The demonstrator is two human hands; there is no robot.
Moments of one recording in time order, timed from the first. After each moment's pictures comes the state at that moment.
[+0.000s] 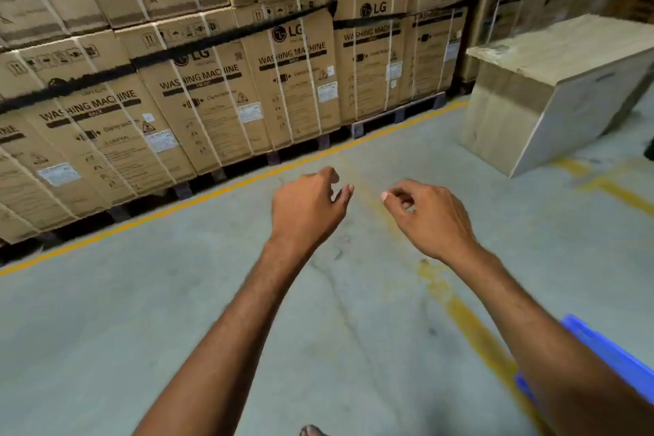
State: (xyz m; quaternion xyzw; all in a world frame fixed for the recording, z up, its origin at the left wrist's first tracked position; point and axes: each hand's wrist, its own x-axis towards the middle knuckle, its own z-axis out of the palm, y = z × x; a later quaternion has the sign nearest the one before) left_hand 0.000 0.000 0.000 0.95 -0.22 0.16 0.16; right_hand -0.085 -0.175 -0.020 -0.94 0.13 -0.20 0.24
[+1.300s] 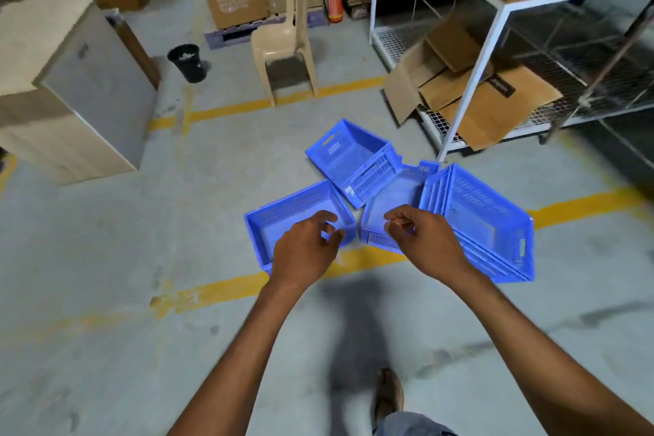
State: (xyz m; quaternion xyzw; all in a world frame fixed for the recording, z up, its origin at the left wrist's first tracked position) left_hand -0.484 -0.330 -0.136 0.66 -0.69 -0.25 0.15; right_hand -0.703 -0.311 -0.162 -0.60 0.70 -0.29 0.27
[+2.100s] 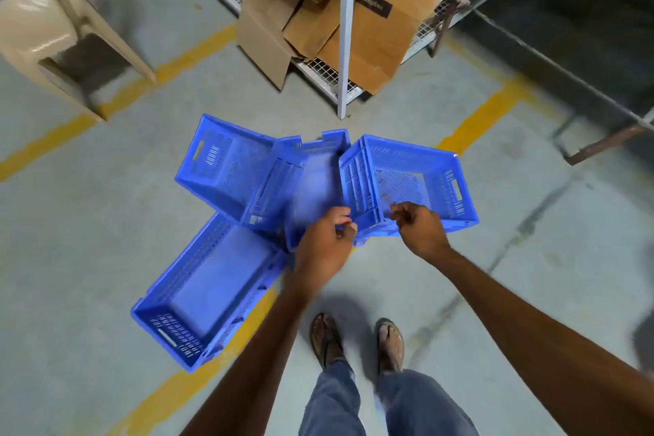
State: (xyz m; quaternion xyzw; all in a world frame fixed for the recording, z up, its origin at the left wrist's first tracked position) left_hand -0.743 -0.608 -0.329 0.49 -0.71 -0.50 0.05; right_hand -0.922 -0.515 -0.386 -0.26 0.86 -0.27 0.34
